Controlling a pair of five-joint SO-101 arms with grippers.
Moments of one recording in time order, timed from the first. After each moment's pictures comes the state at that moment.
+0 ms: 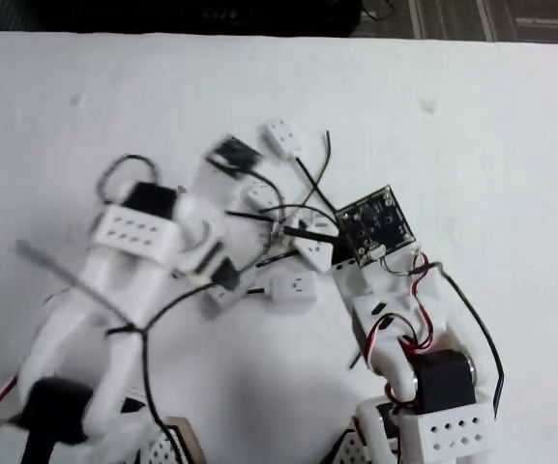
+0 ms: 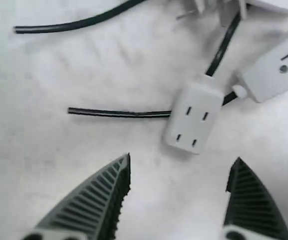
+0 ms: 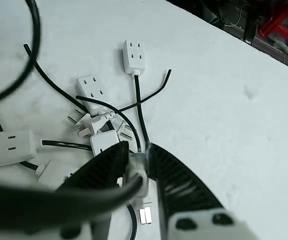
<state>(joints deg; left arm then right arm) 10.7 -14.9 28.2 78.3 -17.9 -13.5 -76.4 56.7 60.8 19.9</state>
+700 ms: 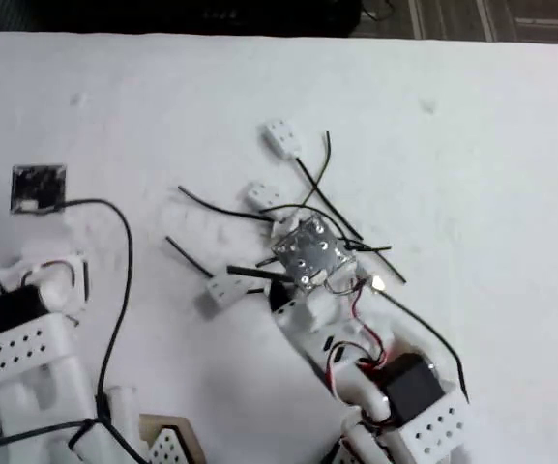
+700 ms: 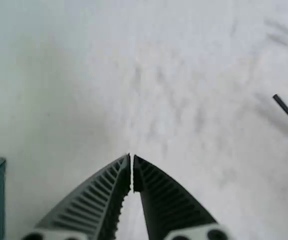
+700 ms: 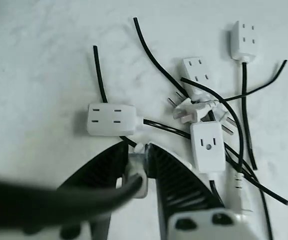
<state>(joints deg) -29.2 -50.6 58.6 60.3 -18.3 -36.5 -76.3 62.8 62.8 6.7</state>
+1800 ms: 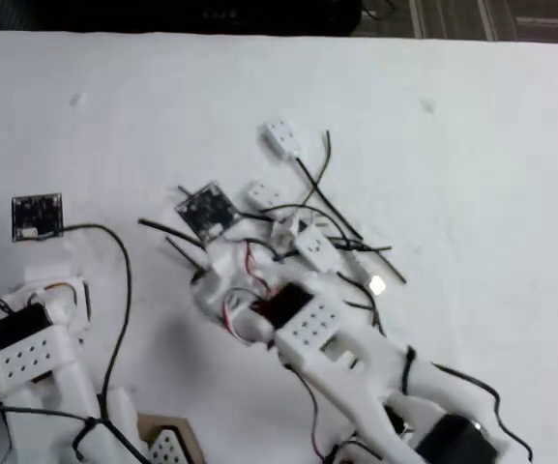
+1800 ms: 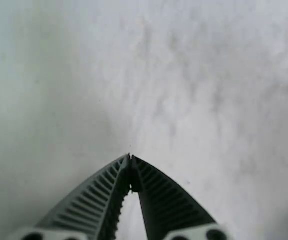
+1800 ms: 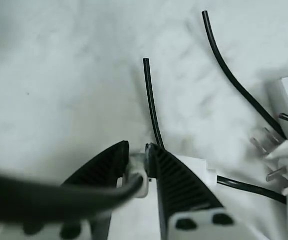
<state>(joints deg) -33.7 -51.5 71.0 51.9 -18.3 -47.4 -23.1 52.0 29.7 -2.7</state>
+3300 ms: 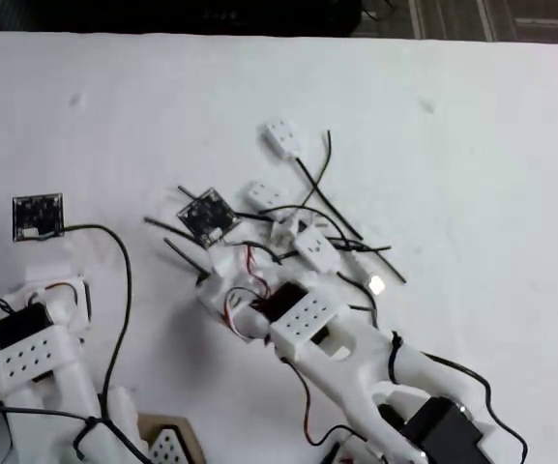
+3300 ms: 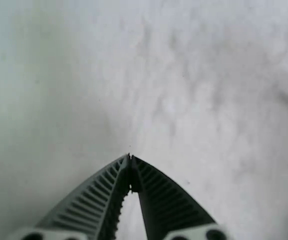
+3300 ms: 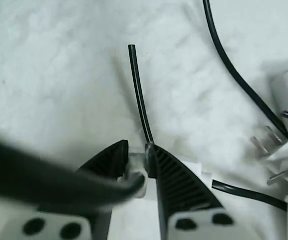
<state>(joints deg) -33.6 -51.5 71.0 51.9 -18.3 -46.1 -18.0 54.2 24.2 0.0</state>
